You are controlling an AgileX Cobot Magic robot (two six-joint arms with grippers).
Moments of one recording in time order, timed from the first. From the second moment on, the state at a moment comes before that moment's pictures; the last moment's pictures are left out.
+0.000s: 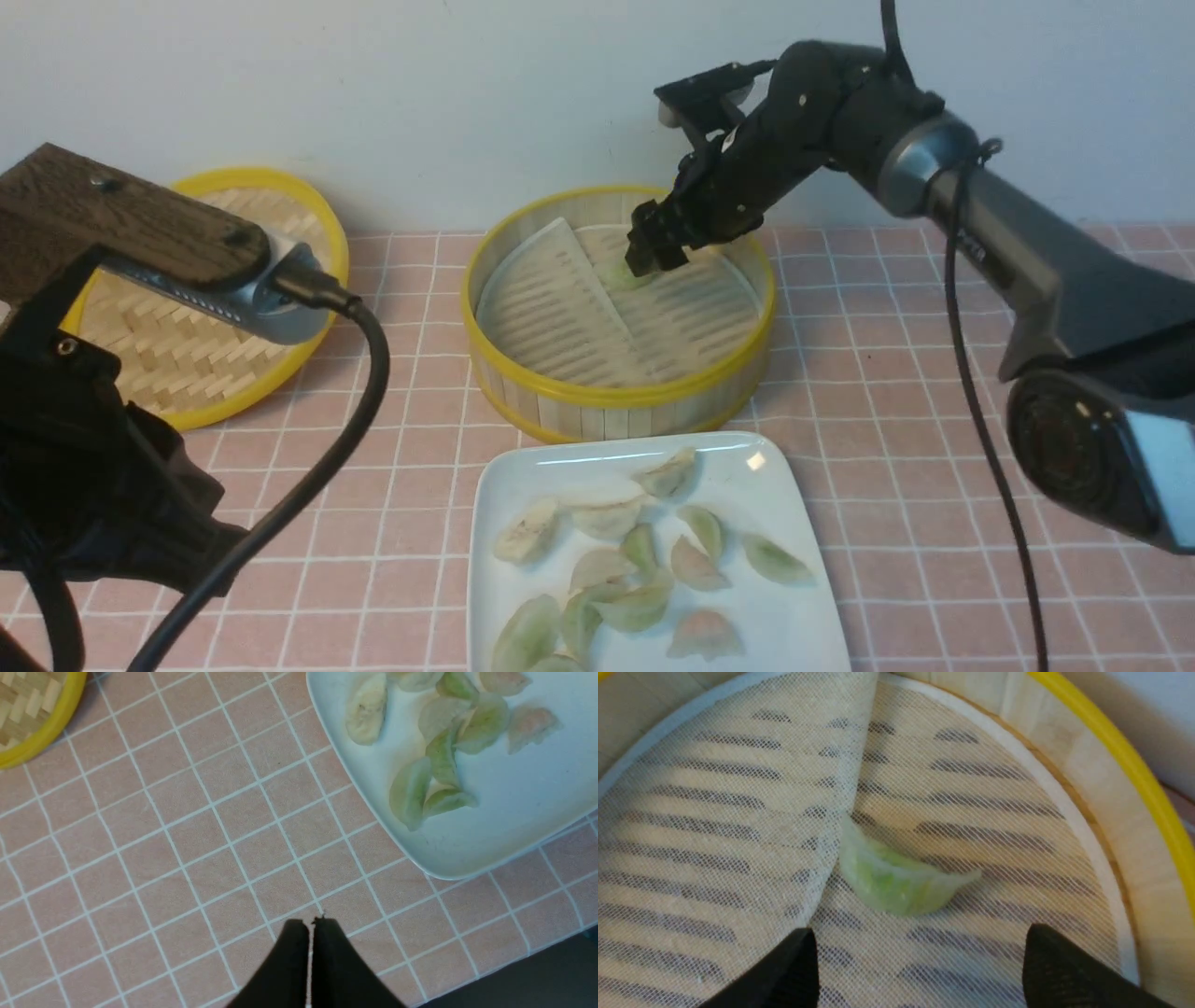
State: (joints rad) right arm 0.37 2.60 -2.54 0.32 1.09 -0.36; left arm -0.58 1.00 -1.10 0.10 1.25 -0.17
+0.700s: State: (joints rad) right arm 0.37 2.70 -2.59 0.42 1.02 -0.72; left arm -0.58 1.00 -1.10 0.13 1.25 -0.21
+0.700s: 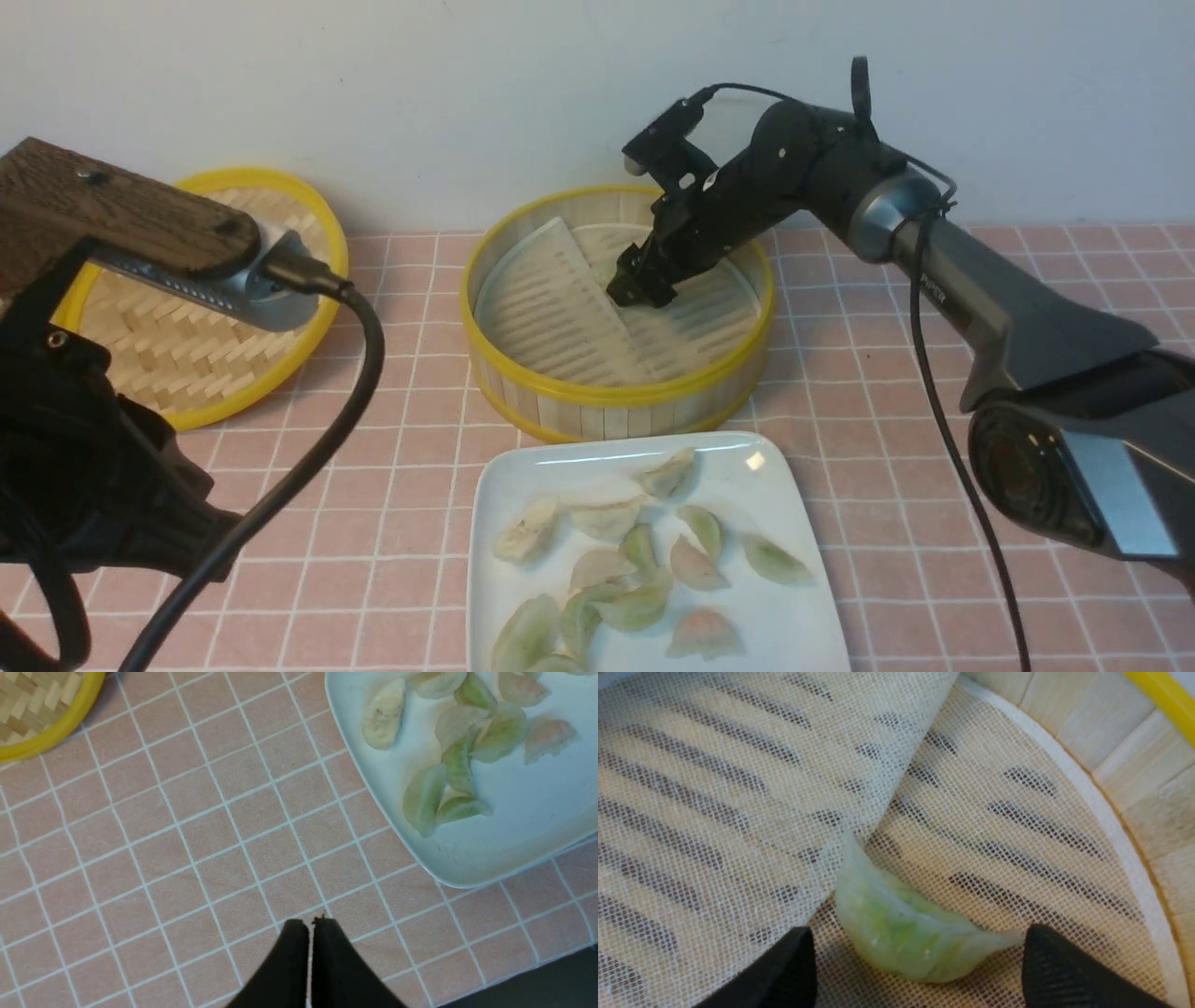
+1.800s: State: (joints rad) right arm 0.31 2.54 -2.73 0.34 1.25 -0.40; left arm -0.58 1.00 -1.10 0.15 1.25 -0.21
